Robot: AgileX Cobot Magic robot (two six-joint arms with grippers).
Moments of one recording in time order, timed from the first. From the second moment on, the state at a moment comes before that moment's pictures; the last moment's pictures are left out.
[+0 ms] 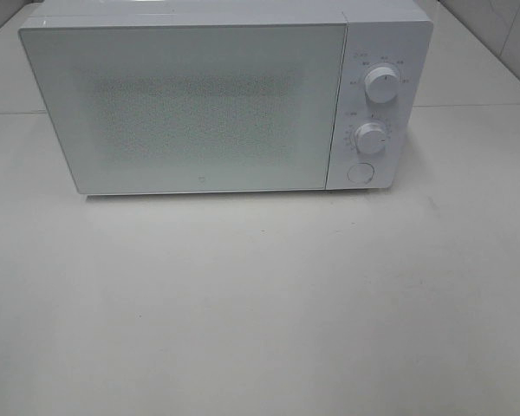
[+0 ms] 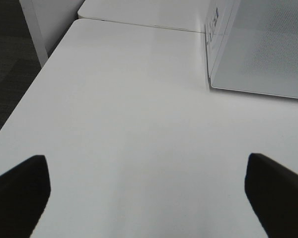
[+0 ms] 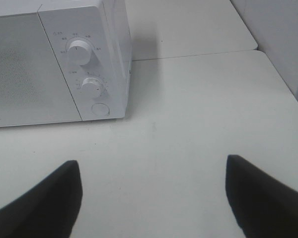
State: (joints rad) left arm -0.02 0.00 -0.50 0.11 1.06 -0.16; right arm 0.08 0.20 -0.52 -0.09 0.76 0.11
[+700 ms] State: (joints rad) left arm -0.02 0.00 -0.50 0.11 1.06 -0.16; right arm 0.08 0.66 -0.38 -0.09 0.10 0.11
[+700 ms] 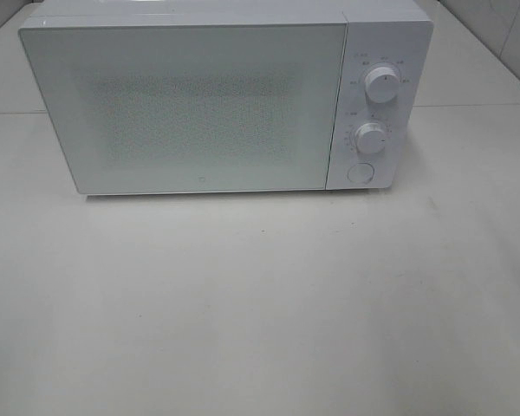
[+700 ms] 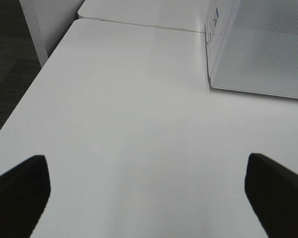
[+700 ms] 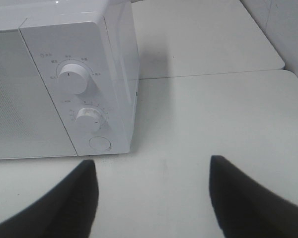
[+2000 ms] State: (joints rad) left arm -0.02 0.00 -0.50 0.11 1.06 -0.16; right arm 0.08 1.37 -0.37 -0.08 -0.47 1.29
